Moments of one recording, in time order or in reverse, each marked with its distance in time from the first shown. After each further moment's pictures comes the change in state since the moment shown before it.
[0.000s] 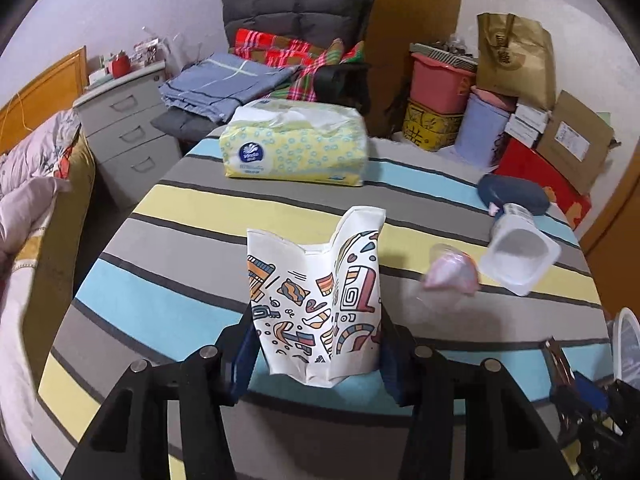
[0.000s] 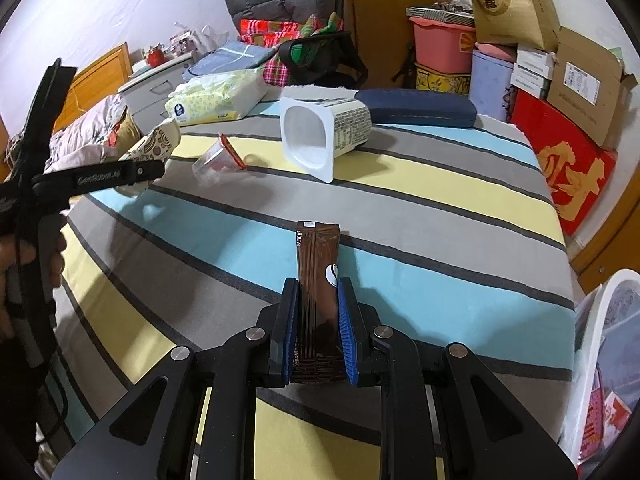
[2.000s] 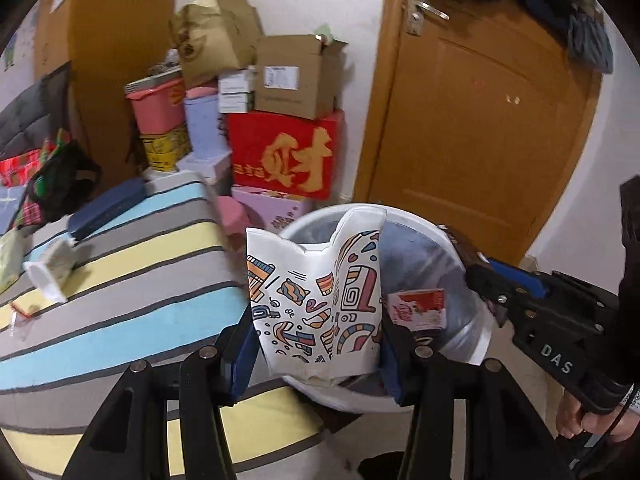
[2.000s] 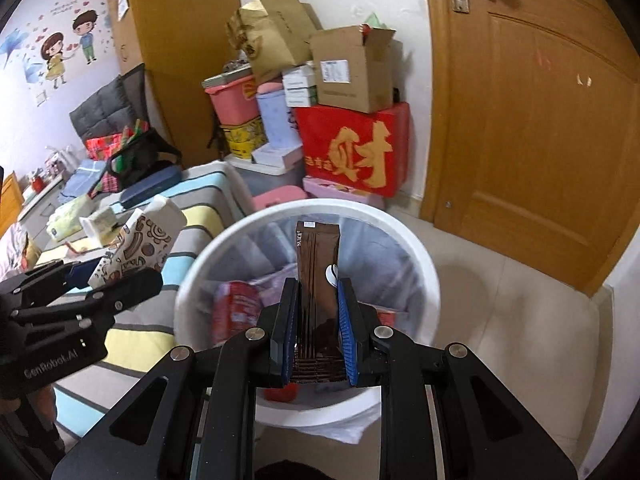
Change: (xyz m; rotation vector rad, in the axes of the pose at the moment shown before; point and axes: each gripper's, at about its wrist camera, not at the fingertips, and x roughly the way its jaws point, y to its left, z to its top) left arm -0.125 -0.374 -0.121 0.543 -0.031 -0.507; right arm -0.151 -0.185 -0.099 0.391 -0.210 -0.357
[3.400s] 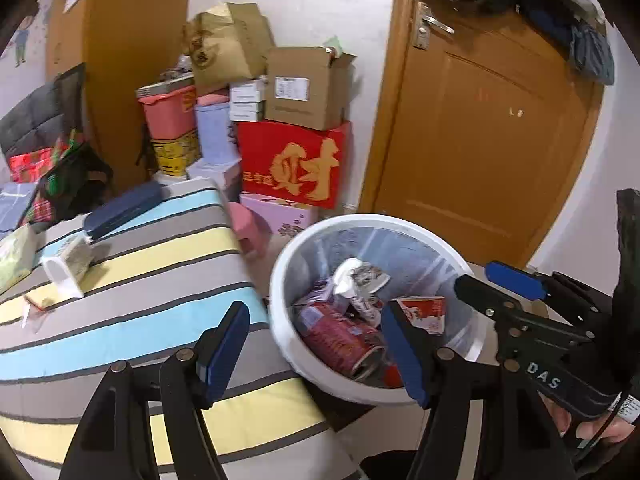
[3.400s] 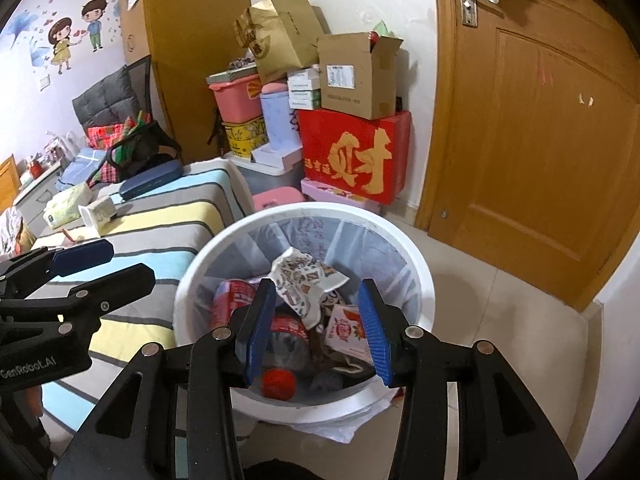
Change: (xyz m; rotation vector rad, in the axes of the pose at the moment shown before) left arm -0.029 0.011 -0.005 -0.040 -0.041 0.033; right arm -0.010 0.010 0.004 -0.061 -0.015 -0.022
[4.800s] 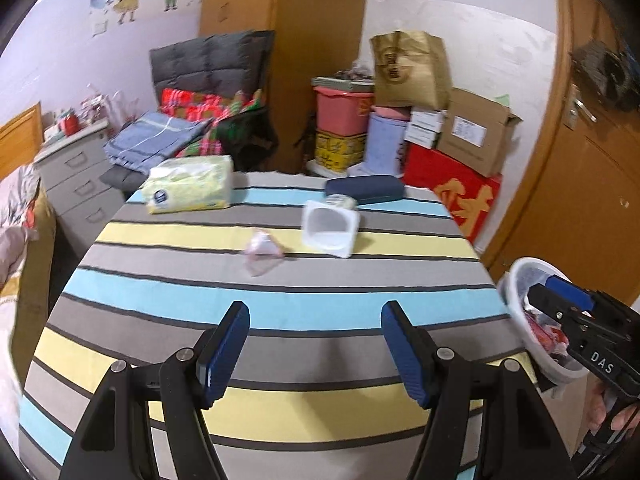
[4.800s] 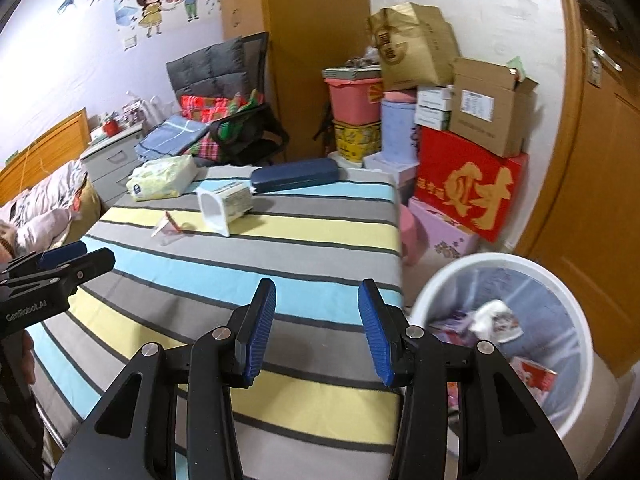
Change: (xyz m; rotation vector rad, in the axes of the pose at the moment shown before) left arm -0.102 0.237 -0.066 -0.325 -0.066 0.336; right arm 0.023 0.157 0.015 -0.193 -0.009 0.231
